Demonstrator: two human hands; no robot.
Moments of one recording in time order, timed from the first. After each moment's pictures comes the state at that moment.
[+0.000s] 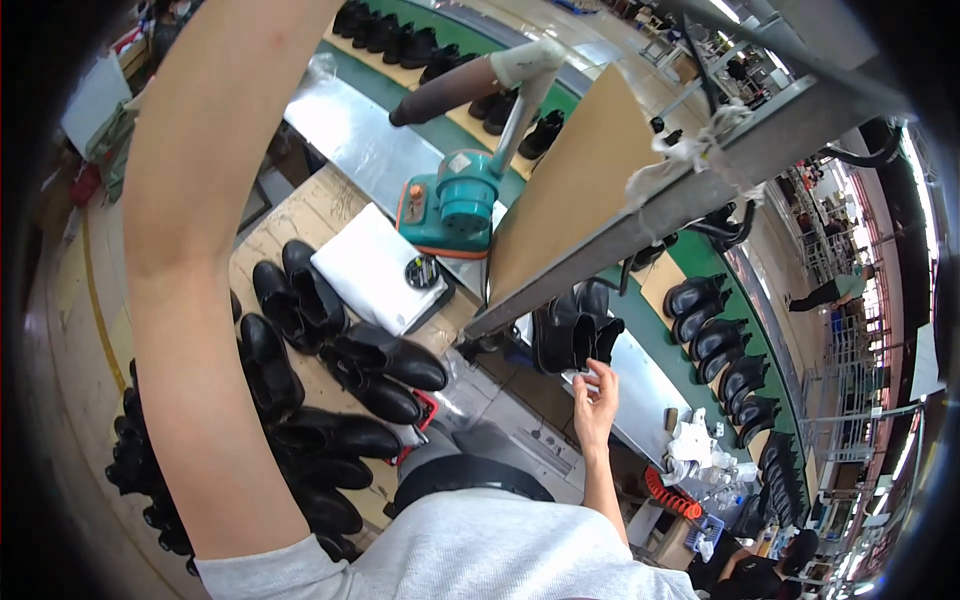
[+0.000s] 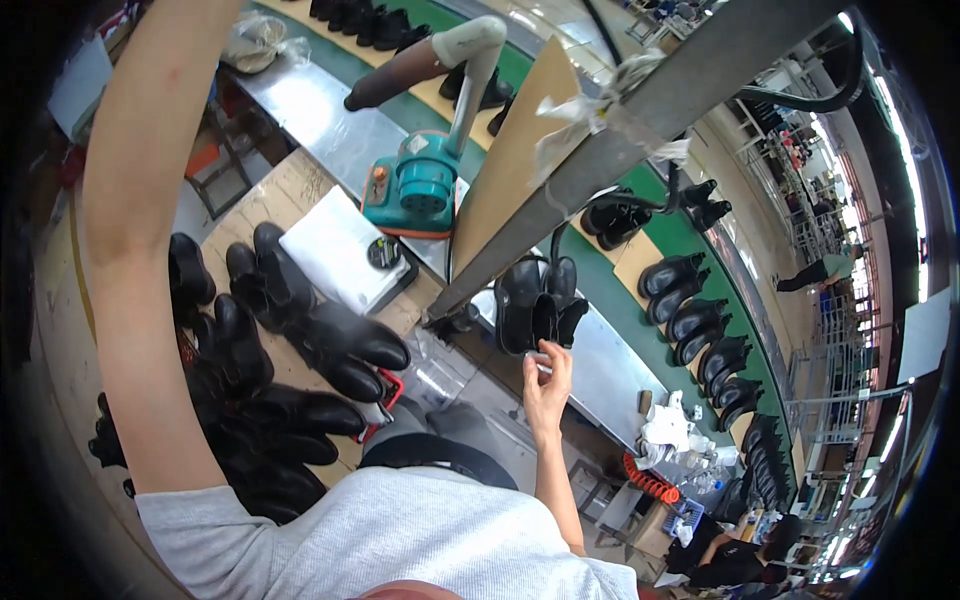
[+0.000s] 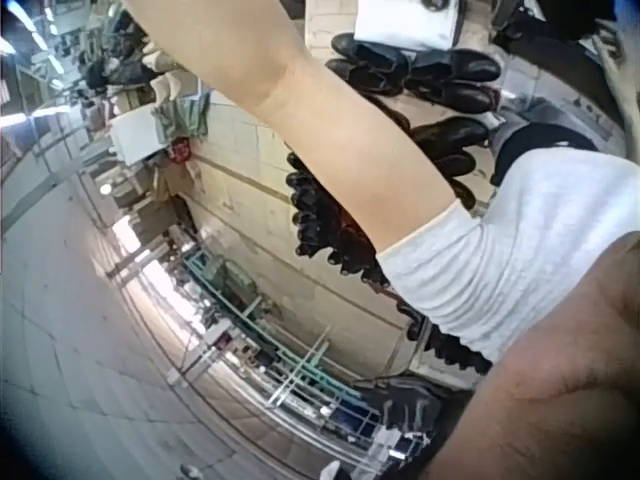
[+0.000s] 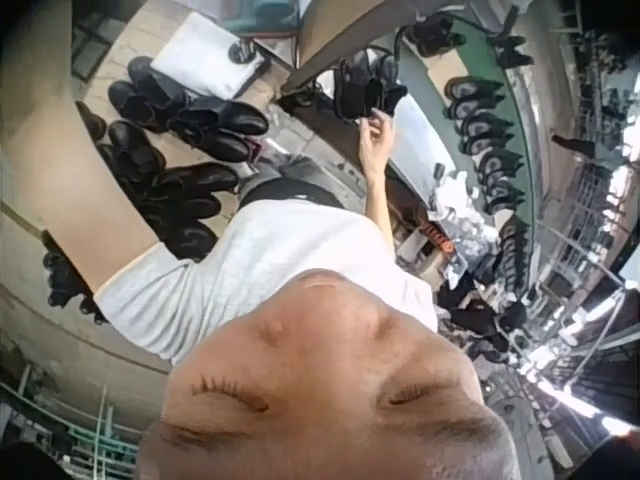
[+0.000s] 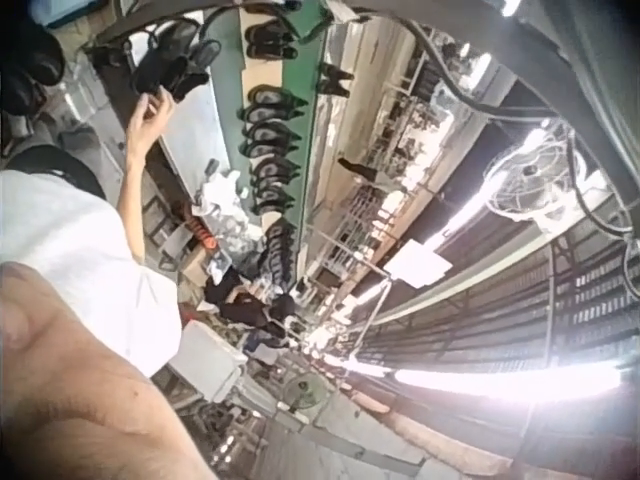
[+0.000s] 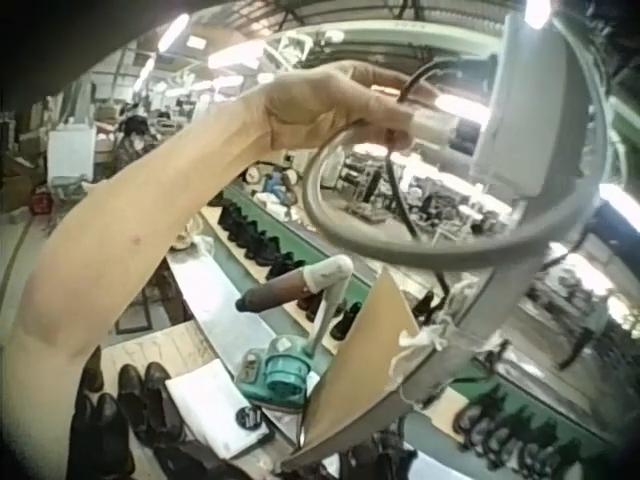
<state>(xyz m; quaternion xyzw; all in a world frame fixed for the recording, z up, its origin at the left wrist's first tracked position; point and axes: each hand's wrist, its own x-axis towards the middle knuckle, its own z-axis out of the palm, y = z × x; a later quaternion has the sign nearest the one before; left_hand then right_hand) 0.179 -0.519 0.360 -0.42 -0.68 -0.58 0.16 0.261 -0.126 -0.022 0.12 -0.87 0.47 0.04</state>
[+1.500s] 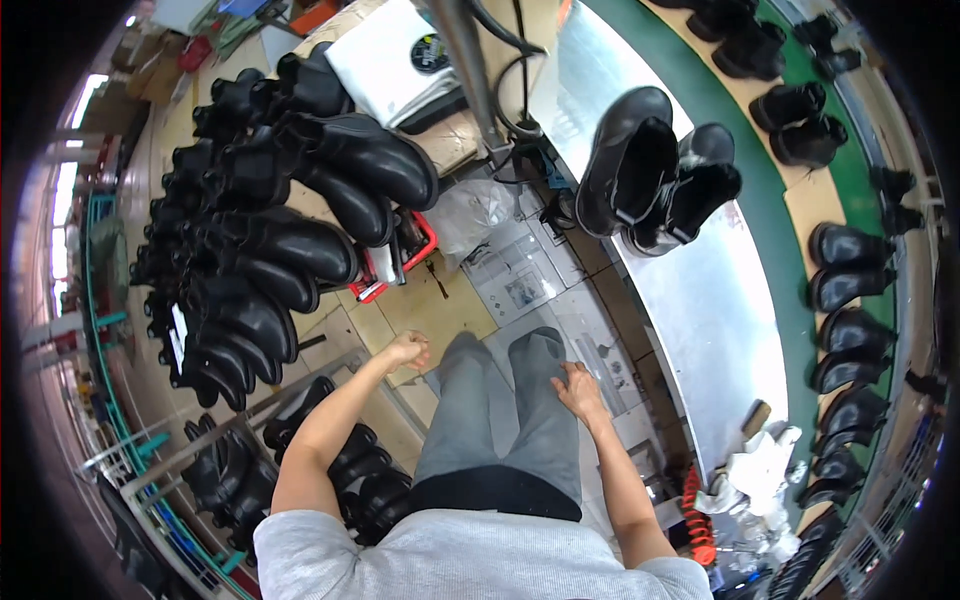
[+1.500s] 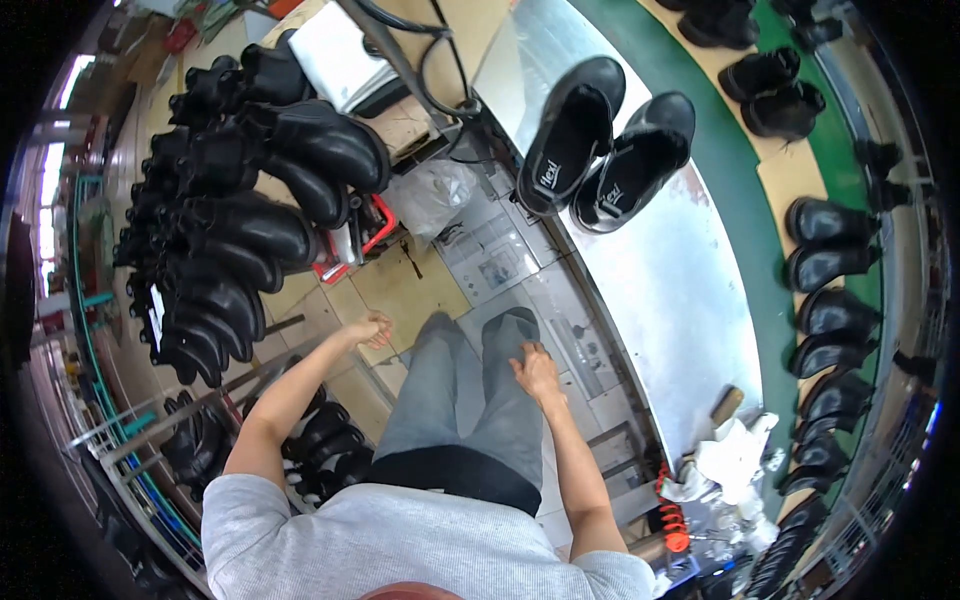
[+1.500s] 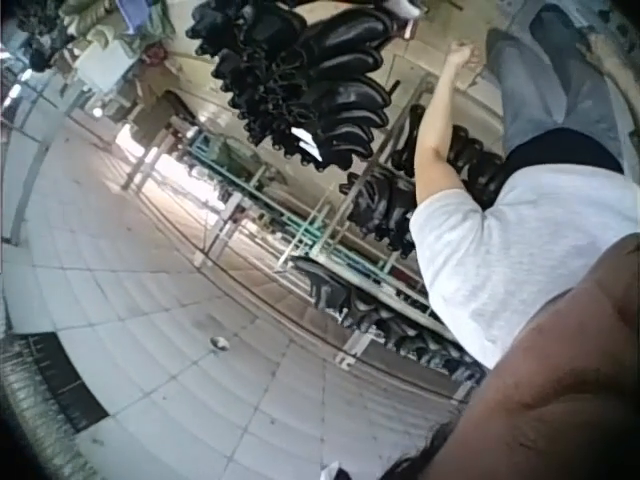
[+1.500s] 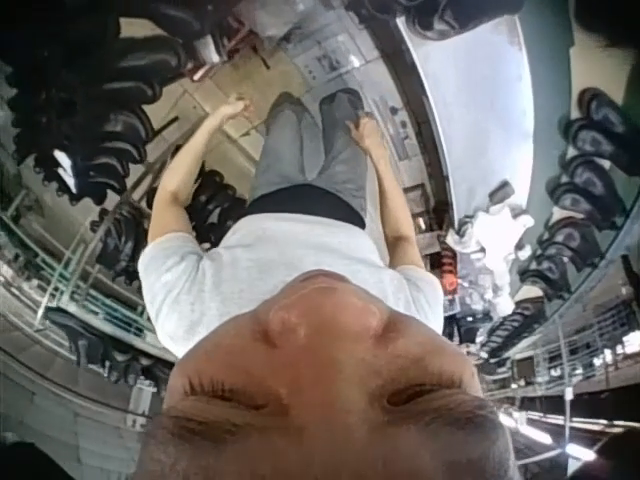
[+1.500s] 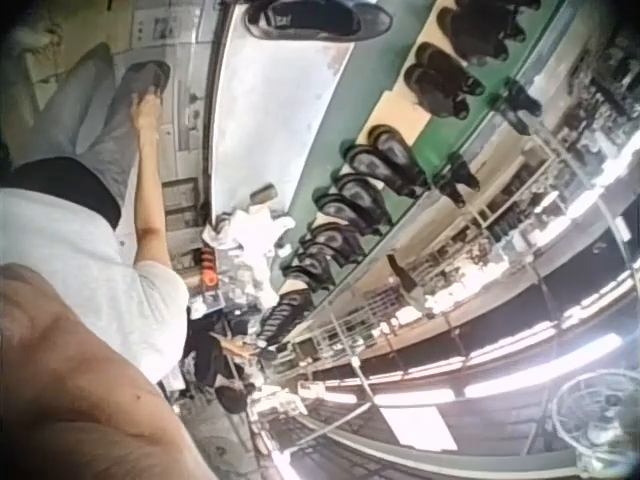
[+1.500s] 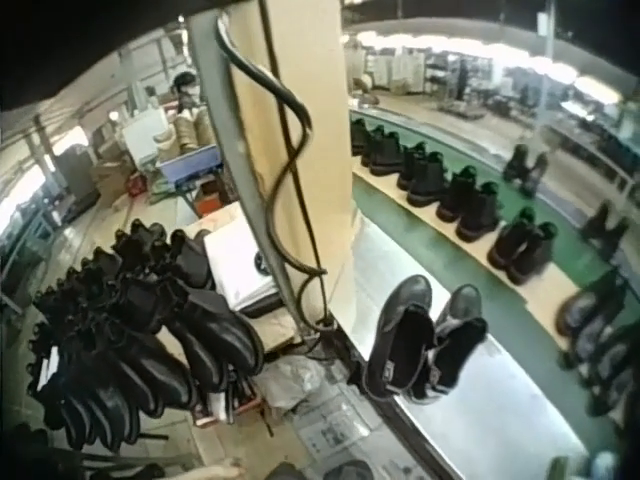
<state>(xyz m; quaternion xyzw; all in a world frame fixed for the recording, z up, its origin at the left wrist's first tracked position) 0.541 -0.180 -0.373 0.54 -0.48 -0.62 -0.30 0.298 0.114 -0.337 0.34 -0.83 0.16 -0.41</state>
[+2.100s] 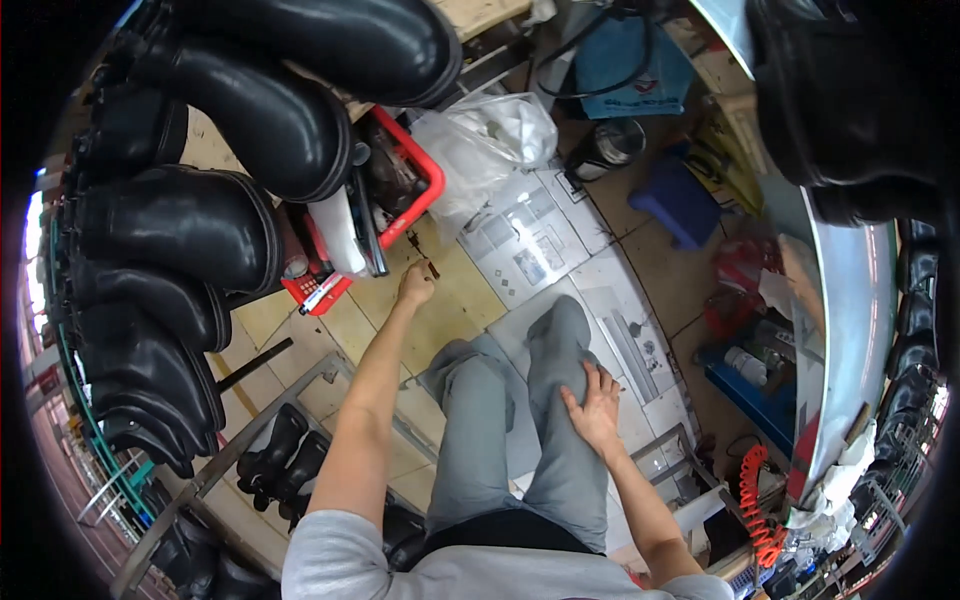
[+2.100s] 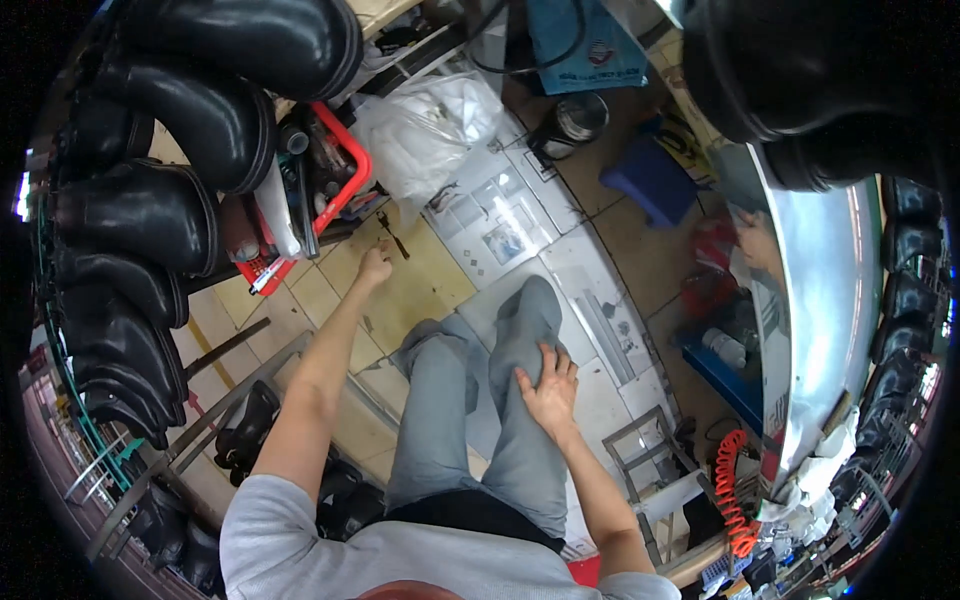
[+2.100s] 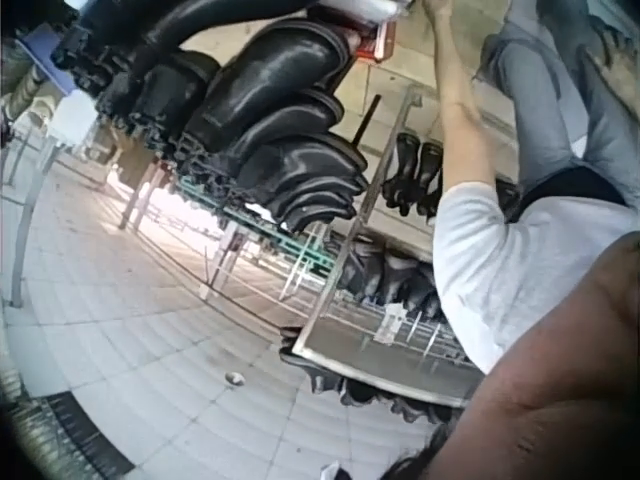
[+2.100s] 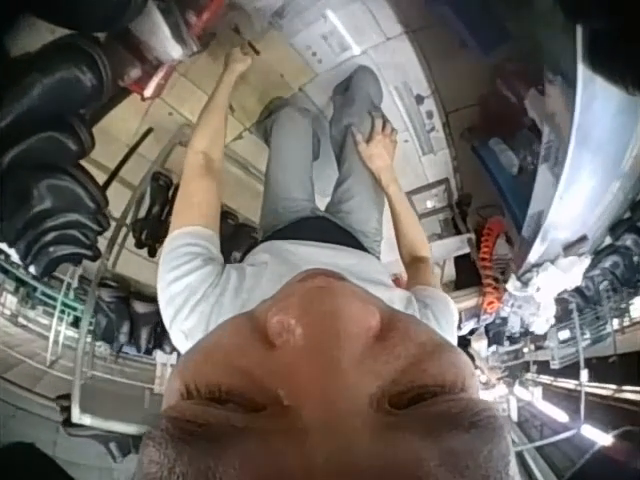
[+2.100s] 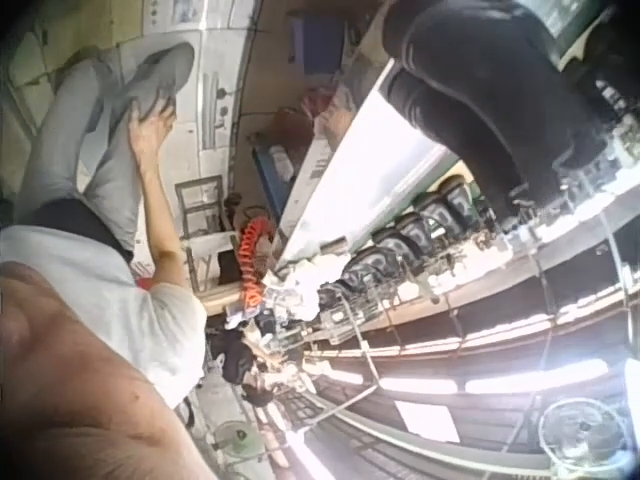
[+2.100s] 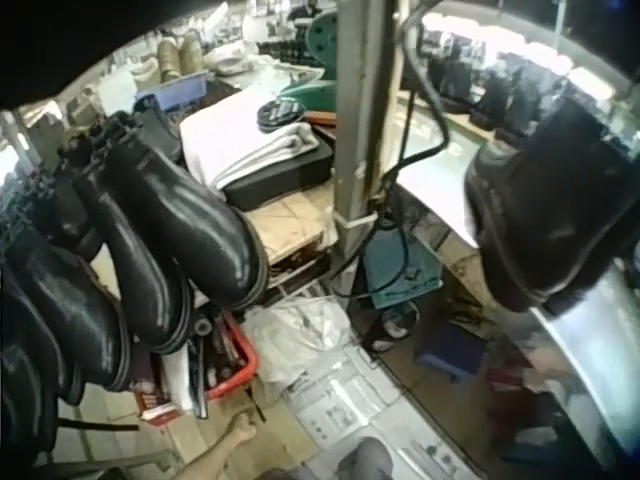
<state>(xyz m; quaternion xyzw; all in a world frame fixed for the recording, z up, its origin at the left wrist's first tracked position) 0.522 -0.234 -0.644 0.53 -0.73 -0.41 -0.16 0.401 0.116 -0.473 0.23 -0.90 0.11 -0.35</state>
